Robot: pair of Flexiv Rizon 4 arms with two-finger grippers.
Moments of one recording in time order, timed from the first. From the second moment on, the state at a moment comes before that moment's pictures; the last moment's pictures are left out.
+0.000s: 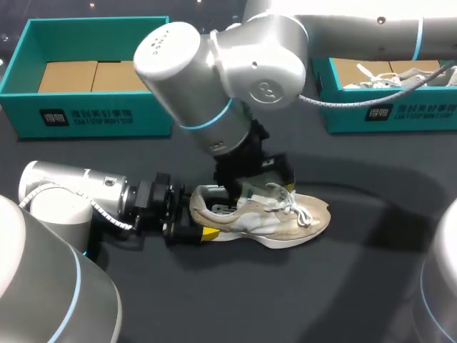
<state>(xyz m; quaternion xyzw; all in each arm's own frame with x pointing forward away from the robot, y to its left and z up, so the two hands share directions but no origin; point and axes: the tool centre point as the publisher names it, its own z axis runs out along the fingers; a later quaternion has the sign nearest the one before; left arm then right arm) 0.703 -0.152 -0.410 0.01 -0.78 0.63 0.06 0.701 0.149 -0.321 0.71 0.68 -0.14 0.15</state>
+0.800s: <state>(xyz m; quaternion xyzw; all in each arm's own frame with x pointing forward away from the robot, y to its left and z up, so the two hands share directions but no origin) 0.703 -0.152 -0.410 0.01 -0.78 0.63 0.06 0.684 0.167 -0.316 0.70 0.69 -0.12 0.12</state>
